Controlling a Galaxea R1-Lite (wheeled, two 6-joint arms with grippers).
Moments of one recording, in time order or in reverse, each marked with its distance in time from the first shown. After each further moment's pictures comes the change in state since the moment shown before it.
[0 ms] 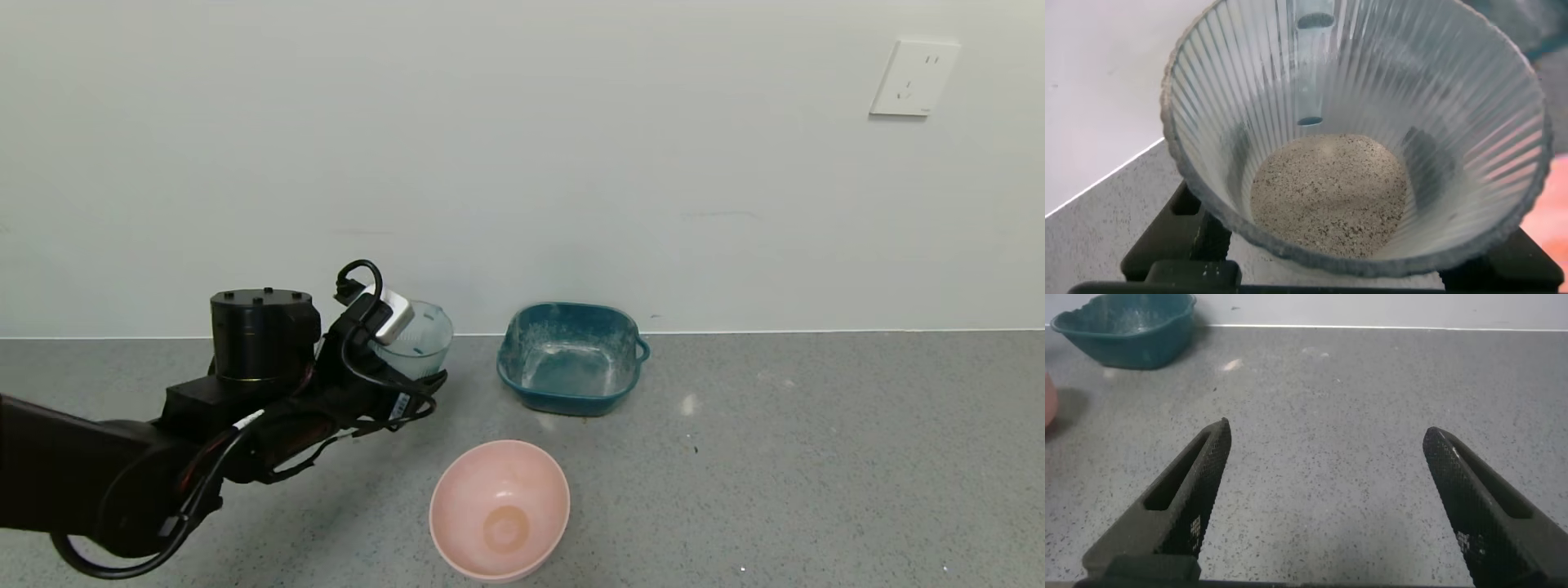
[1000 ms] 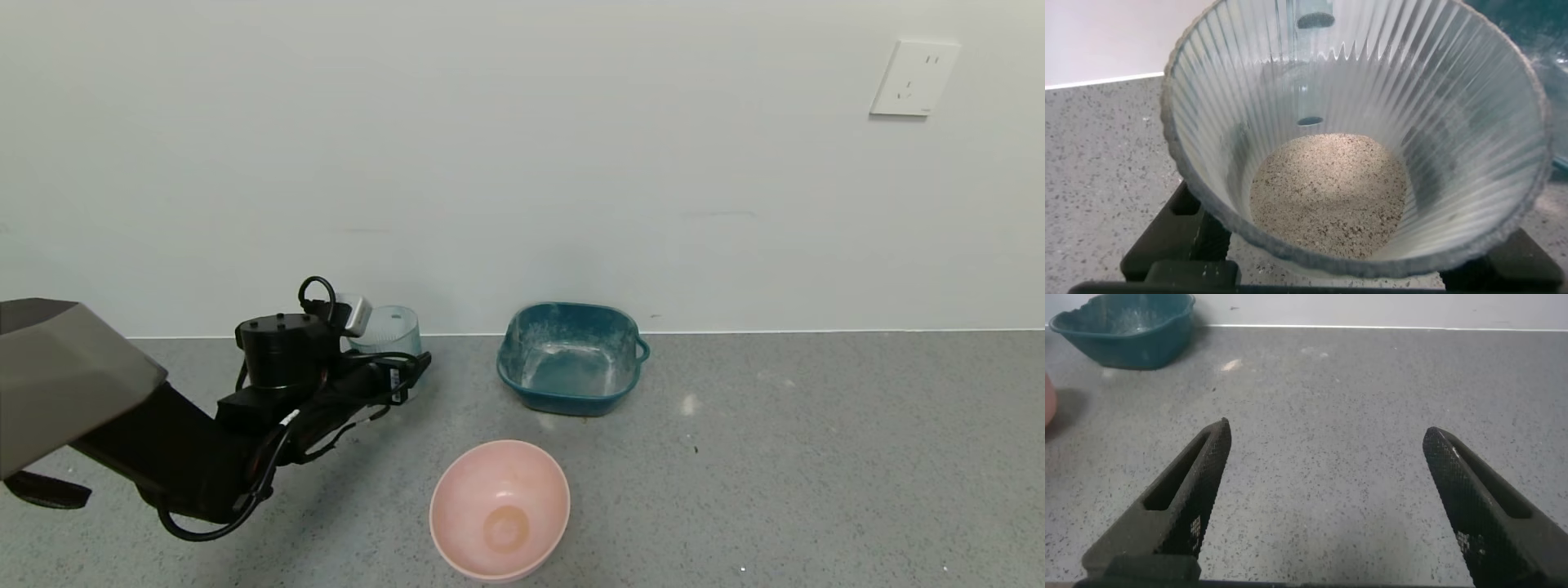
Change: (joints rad) left arm 0.156 0.279 -0.042 -0.318 -0.054 -0.386; right arm 0.000 0.000 0.000 0.000 0.000 0.000
